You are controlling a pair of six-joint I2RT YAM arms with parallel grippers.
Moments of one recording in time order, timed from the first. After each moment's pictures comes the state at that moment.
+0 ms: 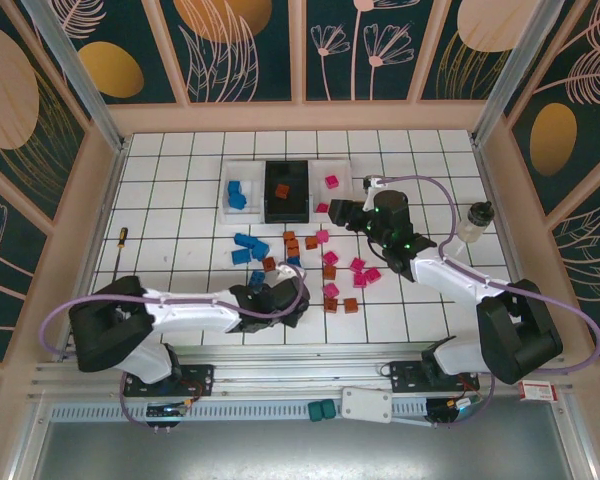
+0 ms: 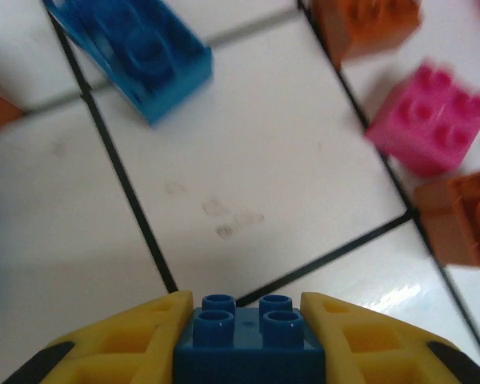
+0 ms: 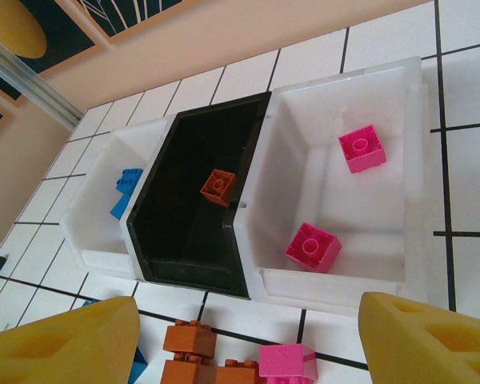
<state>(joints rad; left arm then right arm) -1.14 1.47 0.69 -0.22 -0.30 -0.68 0.50 1.34 0.71 0.25 -0.07 0.49</state>
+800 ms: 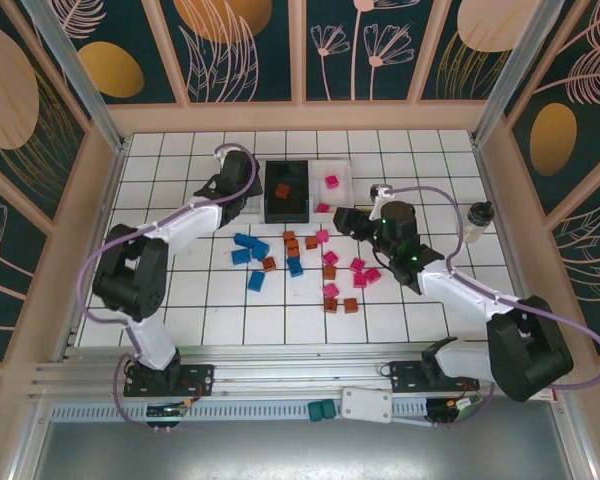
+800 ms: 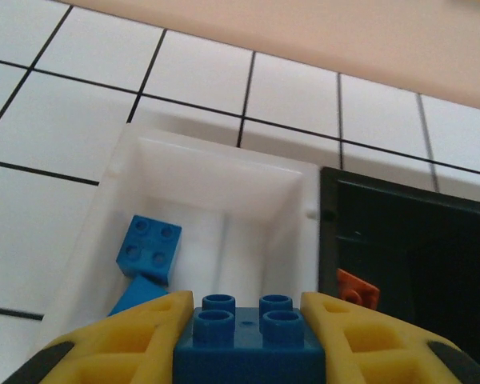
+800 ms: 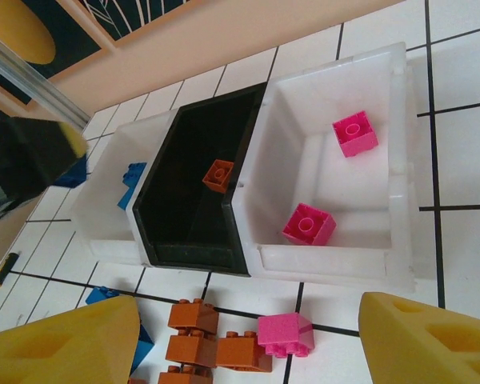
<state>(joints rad) -0.42 1.83 1.26 -0.08 -0.34 -0.53 0.50 1.23 0.61 0.26 -0.07 0.52</state>
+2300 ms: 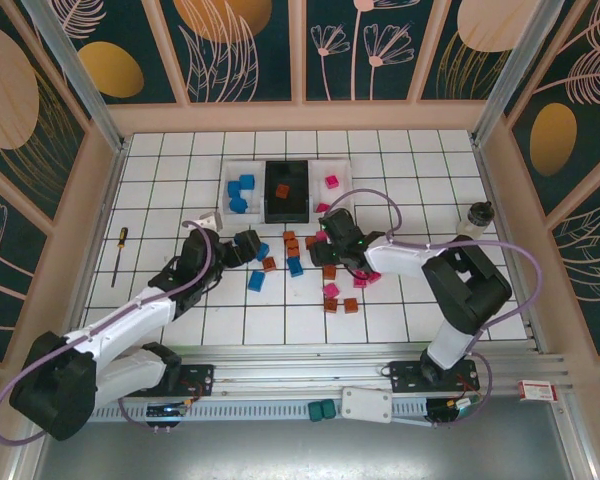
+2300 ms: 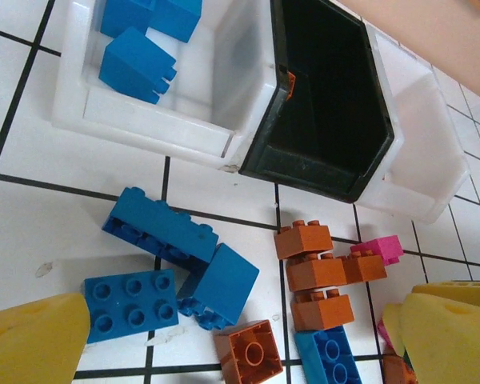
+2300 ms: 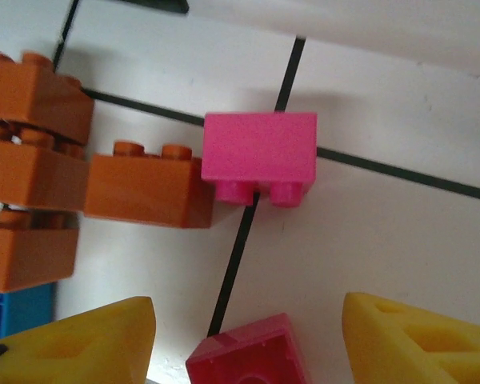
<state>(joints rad) -0.52 1.08 0.47 0.06 -0.09 -0.75 0.72 1.70 0.89 -0.17 0.10 0.36</state>
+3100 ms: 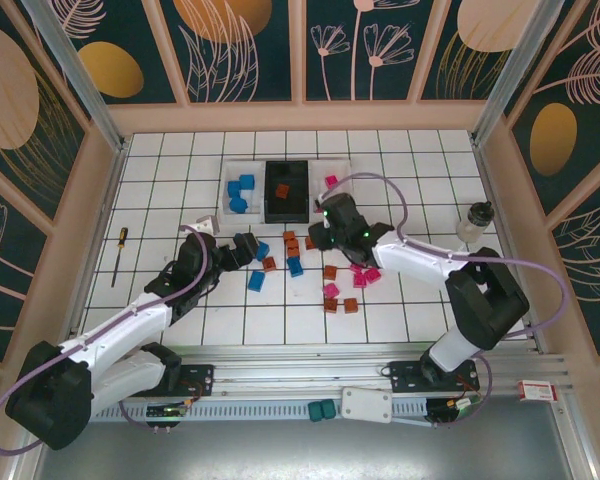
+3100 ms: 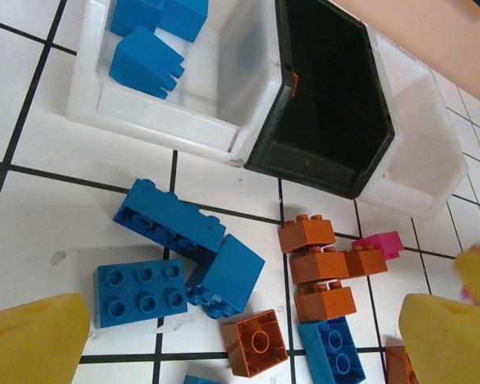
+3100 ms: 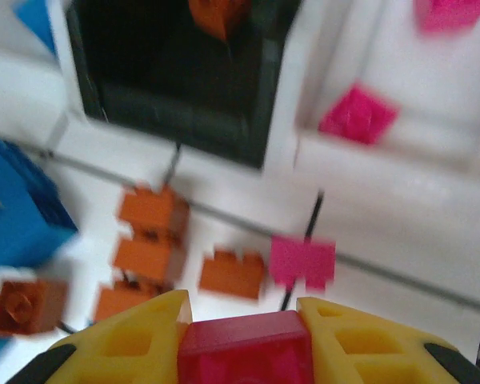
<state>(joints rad) -0.52 1.03 0.45 0.04 -0.09 -0.75 0.70 1.58 0.98 -0.16 0.10 0.31</state>
